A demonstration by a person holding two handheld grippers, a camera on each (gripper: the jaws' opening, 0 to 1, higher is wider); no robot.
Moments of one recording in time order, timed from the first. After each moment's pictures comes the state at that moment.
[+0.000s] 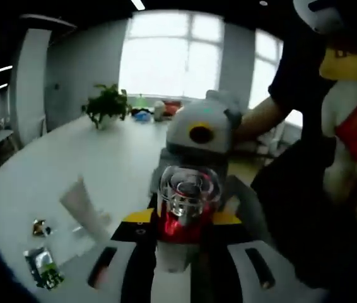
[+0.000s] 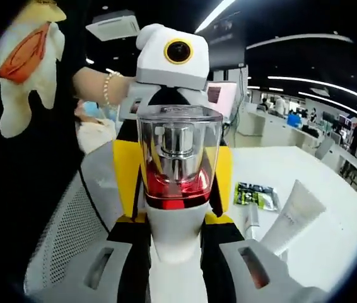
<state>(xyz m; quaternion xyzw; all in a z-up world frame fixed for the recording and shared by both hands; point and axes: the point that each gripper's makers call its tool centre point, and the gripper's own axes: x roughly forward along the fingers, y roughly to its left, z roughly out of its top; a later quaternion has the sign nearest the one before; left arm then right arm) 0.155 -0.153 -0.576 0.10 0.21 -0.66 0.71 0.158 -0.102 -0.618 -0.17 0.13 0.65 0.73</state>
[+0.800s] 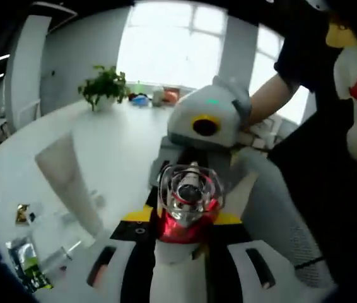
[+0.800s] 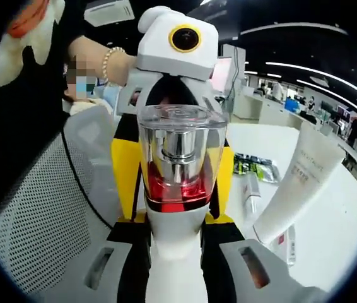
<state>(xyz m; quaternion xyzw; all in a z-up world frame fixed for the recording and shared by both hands) 0.171 -0.164 -0.638 0.11 0.24 -0.67 0.69 0.178 -0.120 -0.683 -0.20 0.18 0.63 0.73</state>
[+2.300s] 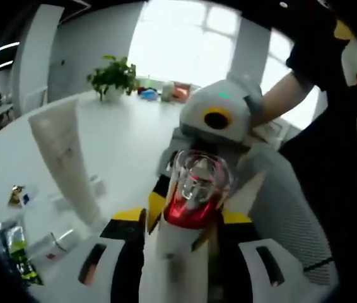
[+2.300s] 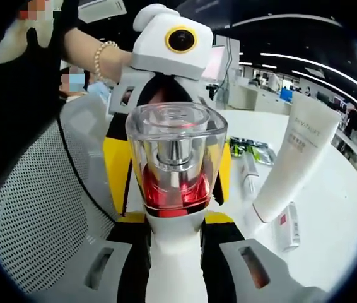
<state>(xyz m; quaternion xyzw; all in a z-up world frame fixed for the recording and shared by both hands) 0.179 -0.161 -0.667 0.08 0.26 -0.64 0.71 0.180 -0.139 -0.703 -0.20 0.20 0.61 0.74</state>
